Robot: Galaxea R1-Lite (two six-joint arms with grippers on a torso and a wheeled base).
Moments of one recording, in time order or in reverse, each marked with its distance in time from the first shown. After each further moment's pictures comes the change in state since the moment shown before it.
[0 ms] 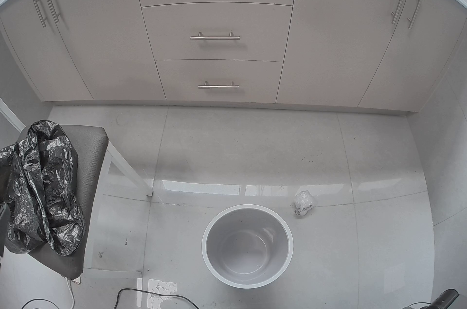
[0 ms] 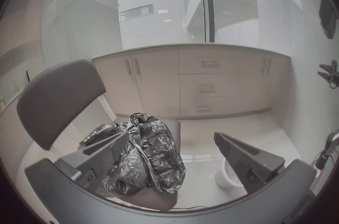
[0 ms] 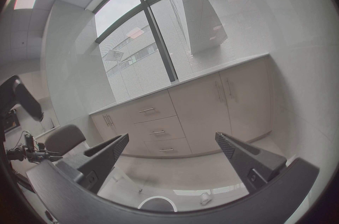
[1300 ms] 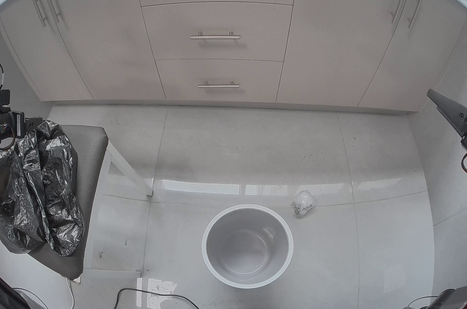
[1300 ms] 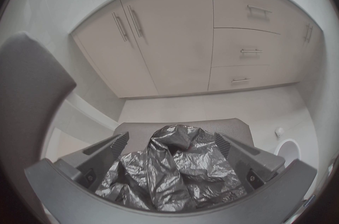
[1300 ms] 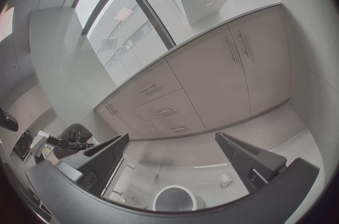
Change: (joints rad) left arm 0.547 1.203 -0.531 -0.305 -0.405 0.280; right arm 0.084 0.486 -0.009 -0.265 0.062 0.117
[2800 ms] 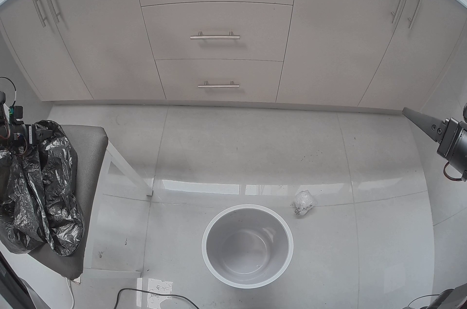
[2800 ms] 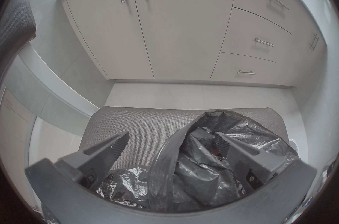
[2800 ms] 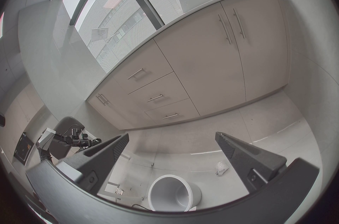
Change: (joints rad) left arm 0.063 0.357 -0.201 -0.001 -0.133 -0.010; right arm -0.005 0.131 0.022 -0.015 -0.001 -0.003
